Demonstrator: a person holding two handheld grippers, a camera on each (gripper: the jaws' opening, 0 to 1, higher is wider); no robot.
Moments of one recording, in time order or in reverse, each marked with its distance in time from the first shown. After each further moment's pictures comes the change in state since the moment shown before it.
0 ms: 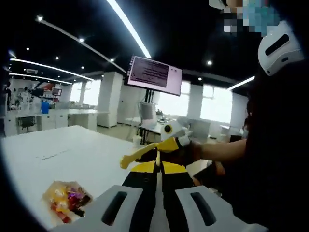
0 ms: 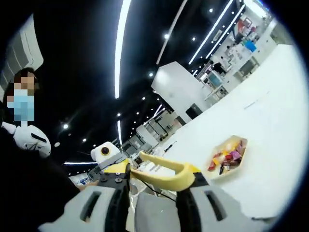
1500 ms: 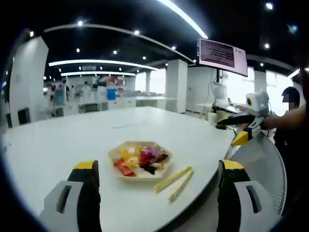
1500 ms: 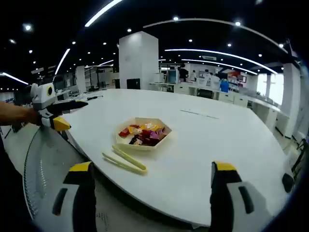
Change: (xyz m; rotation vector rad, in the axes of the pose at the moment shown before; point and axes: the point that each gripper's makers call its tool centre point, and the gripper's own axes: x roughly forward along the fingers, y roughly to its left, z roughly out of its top) left arm -0.104 0.106 -0.104 0.144 0.034 0.772; right arm -0.022 -0.119 -0.070 -0.607 0.263 -0.593
